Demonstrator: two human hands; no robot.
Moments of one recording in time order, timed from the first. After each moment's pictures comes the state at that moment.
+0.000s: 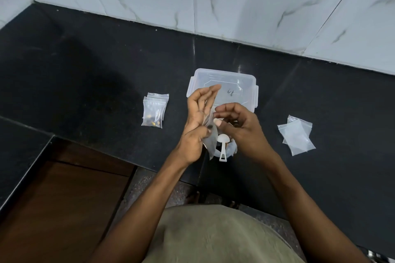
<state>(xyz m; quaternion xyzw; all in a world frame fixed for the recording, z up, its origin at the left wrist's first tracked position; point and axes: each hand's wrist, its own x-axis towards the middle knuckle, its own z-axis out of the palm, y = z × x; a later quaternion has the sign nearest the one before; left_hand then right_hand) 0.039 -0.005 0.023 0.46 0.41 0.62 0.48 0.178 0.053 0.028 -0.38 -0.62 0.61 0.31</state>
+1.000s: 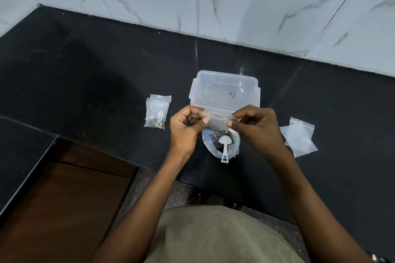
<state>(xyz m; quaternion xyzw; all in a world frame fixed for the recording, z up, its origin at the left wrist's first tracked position) 0.019 -0.007 -0.003 0.34 0.56 0.66 0.37 0.196 0.069 0.024 -0.40 -0.66 0.53 0.36</state>
